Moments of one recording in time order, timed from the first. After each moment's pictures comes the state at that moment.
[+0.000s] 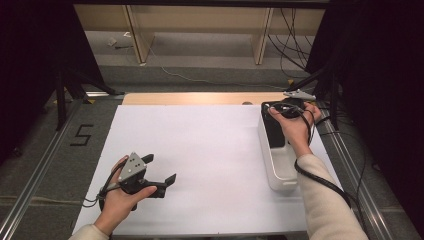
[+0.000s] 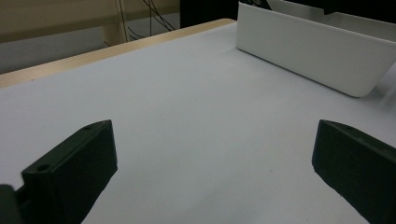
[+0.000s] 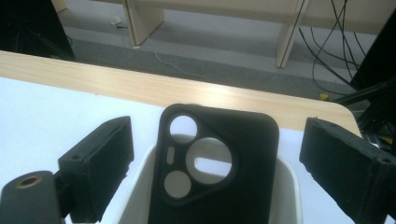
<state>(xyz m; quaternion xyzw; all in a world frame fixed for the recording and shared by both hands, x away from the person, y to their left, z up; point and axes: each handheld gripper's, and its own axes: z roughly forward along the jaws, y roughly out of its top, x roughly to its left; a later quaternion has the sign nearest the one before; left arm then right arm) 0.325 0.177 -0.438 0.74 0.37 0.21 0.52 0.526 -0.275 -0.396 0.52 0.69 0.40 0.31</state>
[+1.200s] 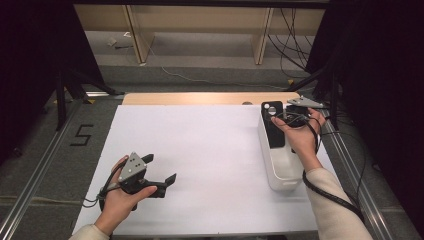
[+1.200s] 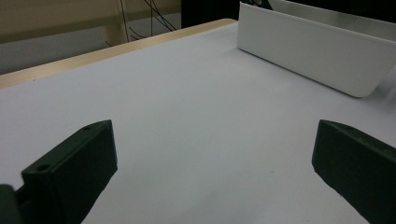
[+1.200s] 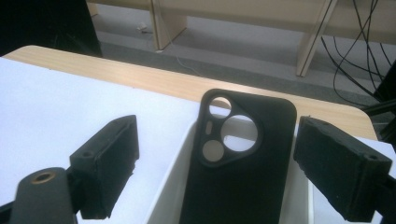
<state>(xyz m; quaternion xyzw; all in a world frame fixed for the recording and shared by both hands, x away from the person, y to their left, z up) 0.324 0.176 -0.438 0.74 0.37 0.21 0.52 0.486 -0.275 -0.386 0.49 0.70 0.43 0.30</state>
